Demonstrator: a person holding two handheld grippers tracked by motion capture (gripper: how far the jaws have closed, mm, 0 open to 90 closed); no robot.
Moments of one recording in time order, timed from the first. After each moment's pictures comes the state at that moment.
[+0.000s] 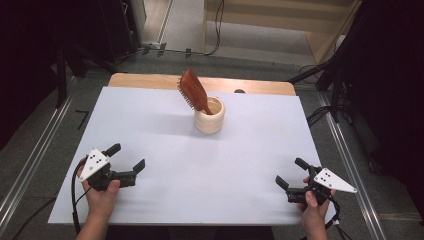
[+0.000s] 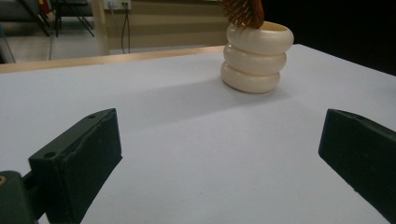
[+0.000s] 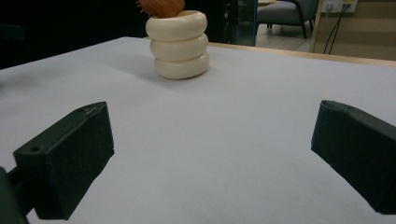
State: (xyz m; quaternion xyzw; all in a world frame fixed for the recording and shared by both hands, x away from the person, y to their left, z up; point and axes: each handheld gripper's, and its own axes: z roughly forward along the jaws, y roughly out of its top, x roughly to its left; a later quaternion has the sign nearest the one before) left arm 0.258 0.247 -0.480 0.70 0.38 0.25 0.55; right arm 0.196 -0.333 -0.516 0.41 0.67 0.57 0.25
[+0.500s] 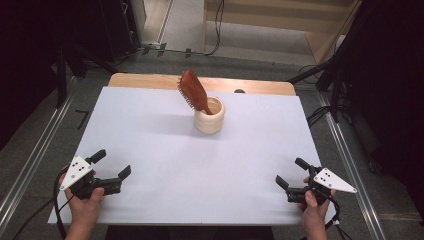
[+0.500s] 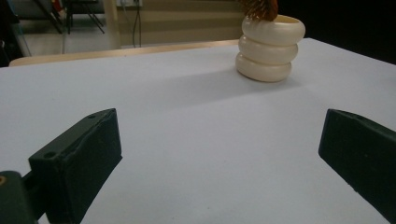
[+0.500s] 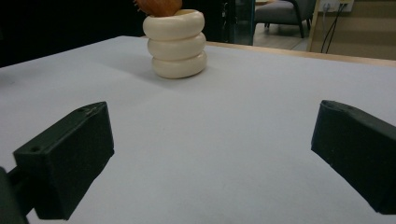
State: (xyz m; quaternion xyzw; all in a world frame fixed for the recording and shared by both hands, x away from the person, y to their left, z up) left arm 0.240 0.281 -0.478 0.70 0.39 0.26 0.53; right arm 0.196 -0.333 -0.516 0.41 0.67 0.56 0.25
